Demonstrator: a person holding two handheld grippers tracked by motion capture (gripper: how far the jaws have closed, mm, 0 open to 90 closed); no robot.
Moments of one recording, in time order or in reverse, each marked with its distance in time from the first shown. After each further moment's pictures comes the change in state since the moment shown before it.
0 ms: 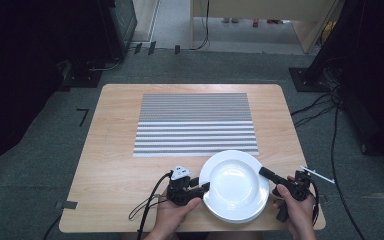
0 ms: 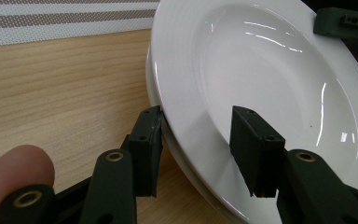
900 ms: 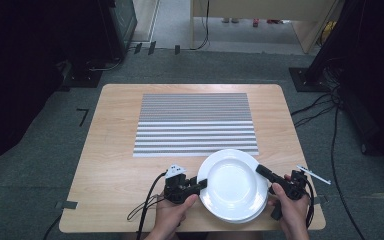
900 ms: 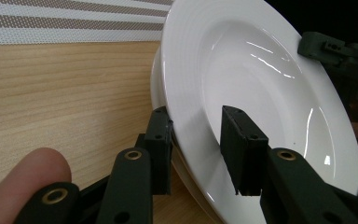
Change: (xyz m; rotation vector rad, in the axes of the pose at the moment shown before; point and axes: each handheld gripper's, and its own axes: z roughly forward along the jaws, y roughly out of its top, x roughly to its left) left arm 0.008 0.002 -0.006 -0.048 -0.049 -0.103; right arm 0.008 -0.006 0.009 -0.061 -0.006 -0.030
